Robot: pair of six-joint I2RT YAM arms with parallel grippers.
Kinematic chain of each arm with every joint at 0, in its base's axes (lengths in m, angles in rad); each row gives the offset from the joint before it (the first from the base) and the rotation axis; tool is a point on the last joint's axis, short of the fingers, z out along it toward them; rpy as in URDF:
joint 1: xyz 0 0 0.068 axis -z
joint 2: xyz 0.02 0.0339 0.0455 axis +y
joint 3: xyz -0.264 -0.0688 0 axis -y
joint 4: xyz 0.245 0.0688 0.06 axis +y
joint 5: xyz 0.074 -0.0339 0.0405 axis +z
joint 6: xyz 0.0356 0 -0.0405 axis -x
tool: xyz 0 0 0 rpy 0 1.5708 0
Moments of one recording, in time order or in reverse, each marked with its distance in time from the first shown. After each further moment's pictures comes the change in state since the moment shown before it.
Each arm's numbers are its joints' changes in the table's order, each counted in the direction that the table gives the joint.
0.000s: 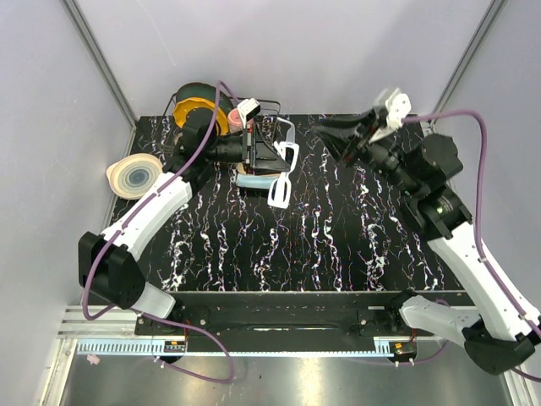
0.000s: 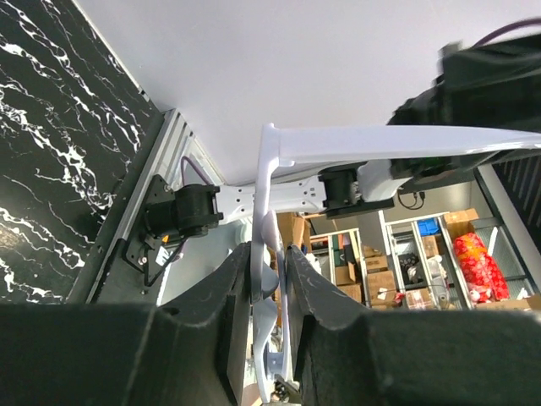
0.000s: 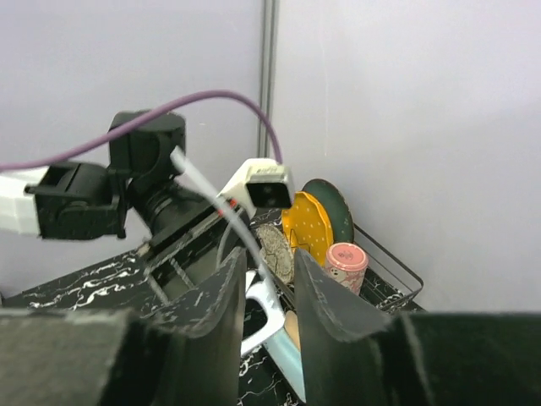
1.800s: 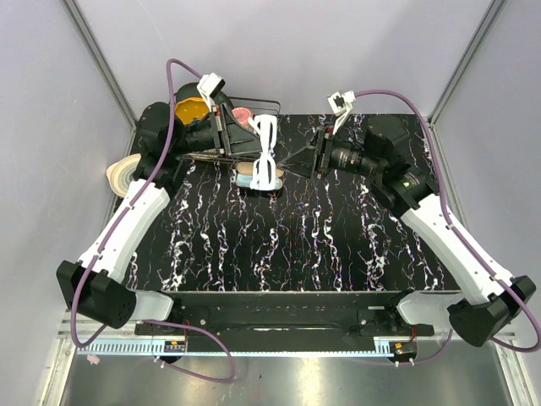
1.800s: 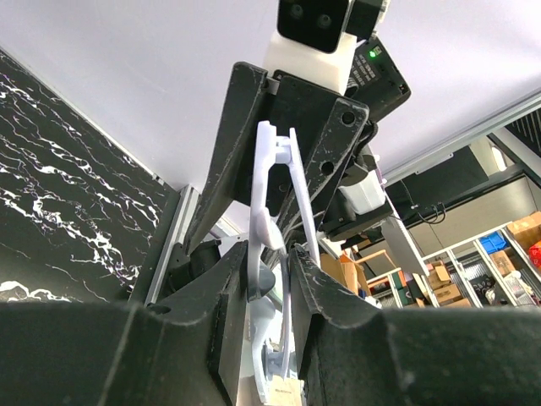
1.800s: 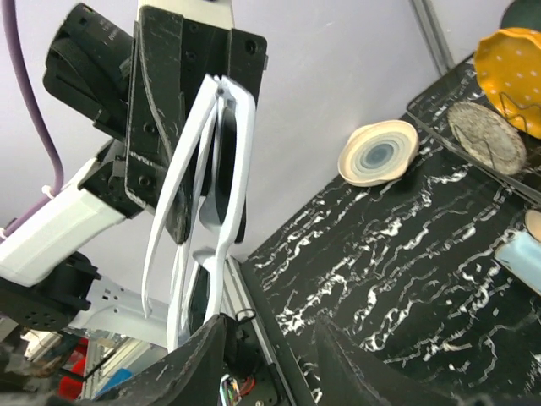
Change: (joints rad) left arm -0.101 -0.136 0.039 -0.125 0.035 0.003; right arm -0.002 0.207 0.092 0.256 0.269 -0.544
